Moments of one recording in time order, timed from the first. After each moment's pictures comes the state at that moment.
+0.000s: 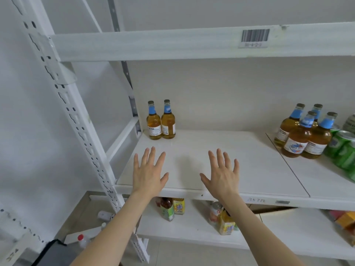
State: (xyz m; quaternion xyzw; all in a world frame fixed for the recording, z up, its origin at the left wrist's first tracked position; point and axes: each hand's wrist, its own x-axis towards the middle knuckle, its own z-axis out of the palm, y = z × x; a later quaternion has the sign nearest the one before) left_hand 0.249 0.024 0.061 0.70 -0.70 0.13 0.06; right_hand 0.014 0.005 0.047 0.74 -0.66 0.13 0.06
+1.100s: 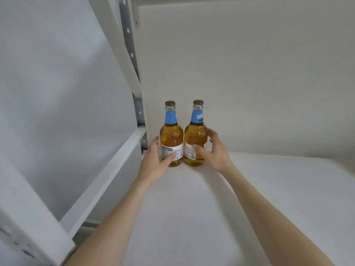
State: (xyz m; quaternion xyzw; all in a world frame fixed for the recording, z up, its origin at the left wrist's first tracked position) left_hand 0.381 -0.289 -0.035 0.65 -0.60 -0.21 0.42; right_hand 0.166 -0.329 -0.013 0.71 -0.53 0.39 -0.25
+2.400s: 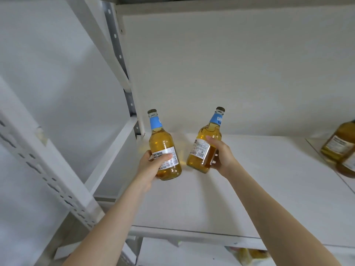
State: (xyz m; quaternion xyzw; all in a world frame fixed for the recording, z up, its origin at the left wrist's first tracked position) left_hand 0.317 -0.161 0.011 0.59 -0.34 -0.51 0.52; right_hand 0.092 -0.218 0.027 0.35 -0.50 0.46 -0.65
